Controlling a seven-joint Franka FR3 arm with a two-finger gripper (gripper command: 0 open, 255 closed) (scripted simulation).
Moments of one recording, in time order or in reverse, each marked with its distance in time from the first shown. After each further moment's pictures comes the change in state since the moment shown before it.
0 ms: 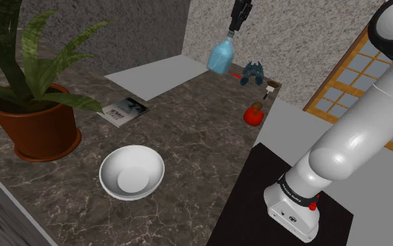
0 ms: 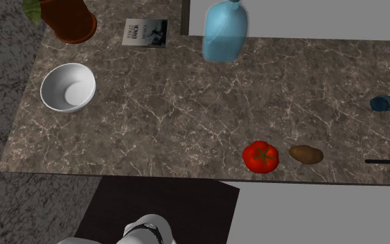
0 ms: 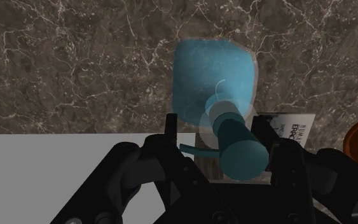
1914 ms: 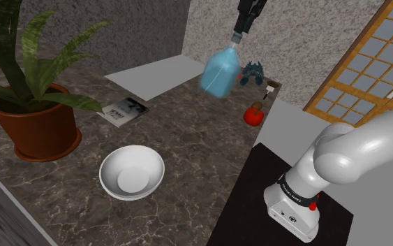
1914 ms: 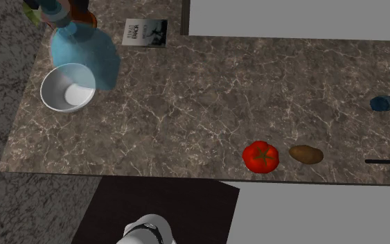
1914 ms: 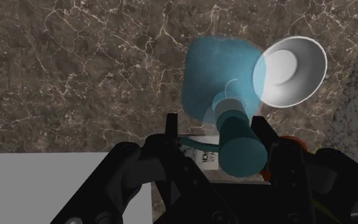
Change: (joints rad) arm 0.163 -0.450 0.276 -0.344 0.049 -0.073 0.438
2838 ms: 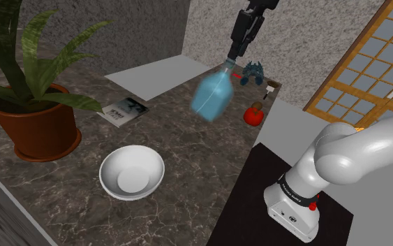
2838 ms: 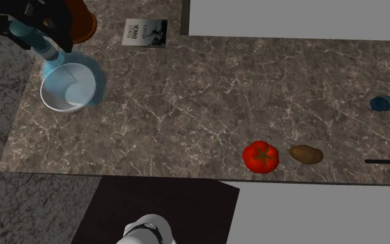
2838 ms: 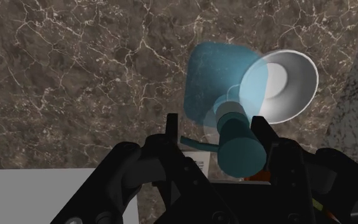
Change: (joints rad) arm 0.032 -0.112 0.069 -0.221 0.045 0.119 0.075
